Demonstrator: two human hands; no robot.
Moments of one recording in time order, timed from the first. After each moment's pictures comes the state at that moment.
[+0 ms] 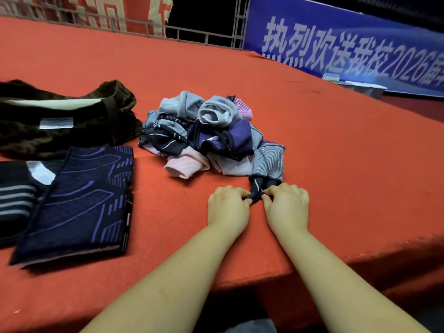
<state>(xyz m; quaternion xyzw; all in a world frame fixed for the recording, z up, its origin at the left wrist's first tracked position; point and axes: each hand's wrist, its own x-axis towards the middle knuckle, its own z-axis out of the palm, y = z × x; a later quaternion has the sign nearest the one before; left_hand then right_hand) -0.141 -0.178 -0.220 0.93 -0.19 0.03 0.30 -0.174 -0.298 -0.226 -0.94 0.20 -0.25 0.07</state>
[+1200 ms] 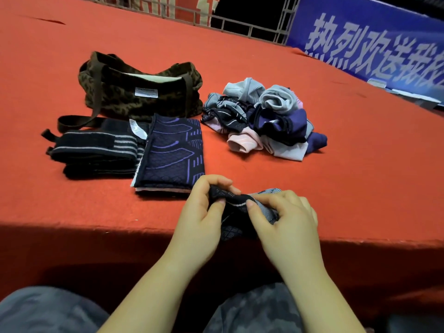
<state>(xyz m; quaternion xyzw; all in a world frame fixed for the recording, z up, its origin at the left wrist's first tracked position) -0.262 0.003 -0.207 0.65 -0.17 0.06 0.74 -0.289 -0.129 -0.192 -0.92 0.05 -0.27 0.27</state>
